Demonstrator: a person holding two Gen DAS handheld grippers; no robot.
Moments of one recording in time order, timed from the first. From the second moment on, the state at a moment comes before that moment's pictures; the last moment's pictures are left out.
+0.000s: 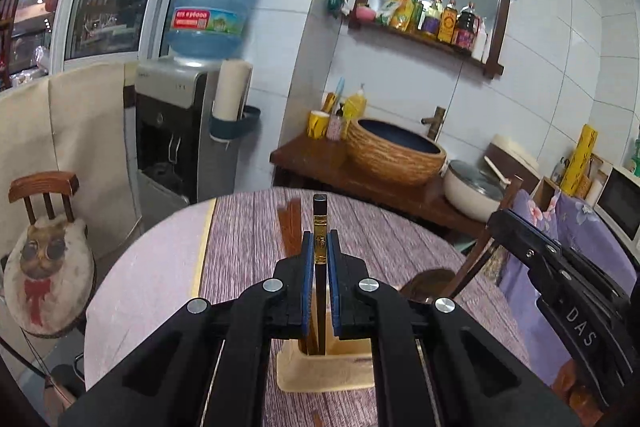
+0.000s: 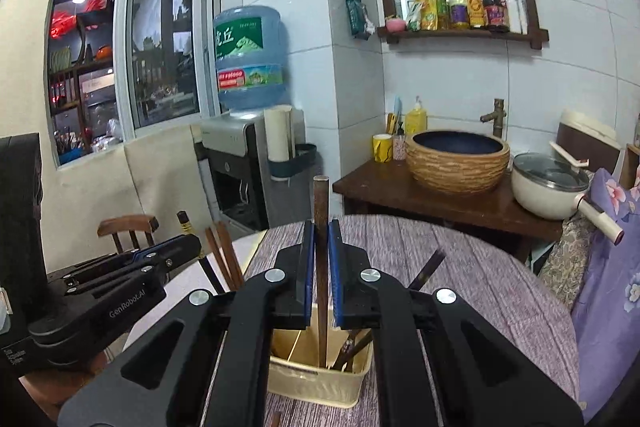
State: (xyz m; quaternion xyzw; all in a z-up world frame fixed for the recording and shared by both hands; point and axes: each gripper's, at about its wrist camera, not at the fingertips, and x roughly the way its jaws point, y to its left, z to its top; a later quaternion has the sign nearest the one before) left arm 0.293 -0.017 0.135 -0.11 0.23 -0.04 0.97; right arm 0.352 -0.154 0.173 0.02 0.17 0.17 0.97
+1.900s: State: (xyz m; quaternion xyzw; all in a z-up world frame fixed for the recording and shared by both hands) left arm 0.173 0.009 -0.017 -0.08 0.35 0.02 0.93; right arm 0.264 -0.154 -0.055 -0.03 0.42 0.14 0.90
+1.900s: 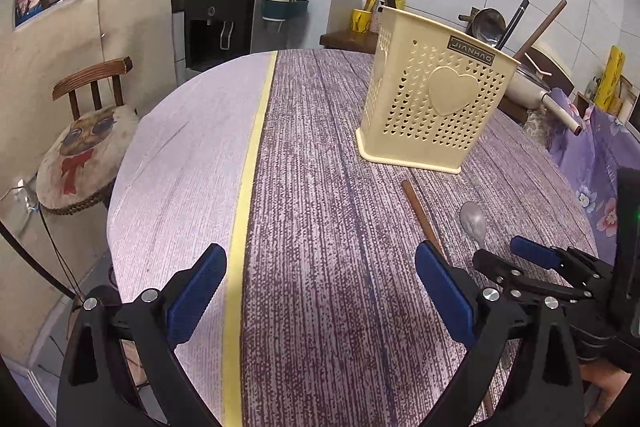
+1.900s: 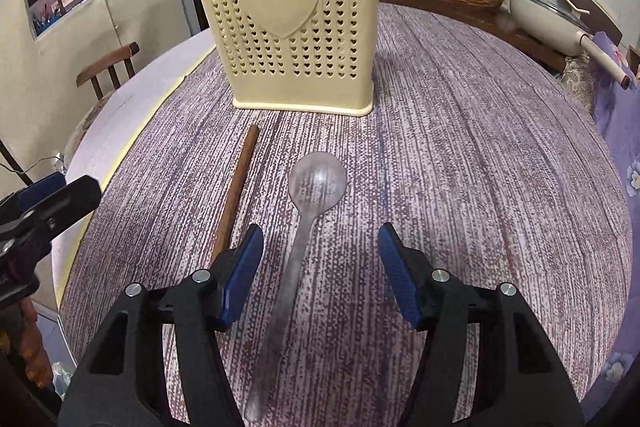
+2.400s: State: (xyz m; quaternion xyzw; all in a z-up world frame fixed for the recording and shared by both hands) left arm 0.174 0.012 -0.019 -0.08 0.36 0.02 0.93; right arm 0.300 -0.138 -0.054 -0.03 0.44 0.12 0.89
